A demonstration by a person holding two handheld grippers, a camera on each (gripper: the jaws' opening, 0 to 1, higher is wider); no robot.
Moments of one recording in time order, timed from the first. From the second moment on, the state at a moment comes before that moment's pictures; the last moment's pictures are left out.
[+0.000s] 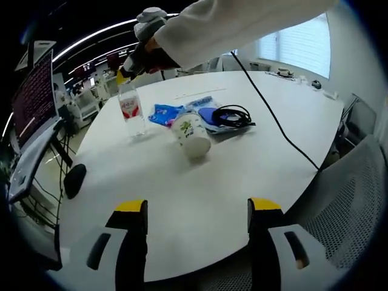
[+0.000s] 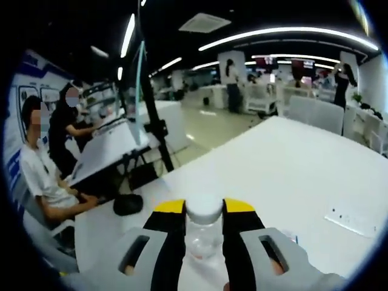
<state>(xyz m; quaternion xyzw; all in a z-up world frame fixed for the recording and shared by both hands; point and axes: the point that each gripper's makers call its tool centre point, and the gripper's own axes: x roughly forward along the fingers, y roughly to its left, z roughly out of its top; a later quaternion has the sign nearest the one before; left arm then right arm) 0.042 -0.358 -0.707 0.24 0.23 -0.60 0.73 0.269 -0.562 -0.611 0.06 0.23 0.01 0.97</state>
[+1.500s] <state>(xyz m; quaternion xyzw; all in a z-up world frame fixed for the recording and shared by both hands) 0.045 -0.359 -0.703 0.24 0.22 -0.59 0.74 0.206 -0.563 -0.620 0.06 0.26 0.03 0.96</state>
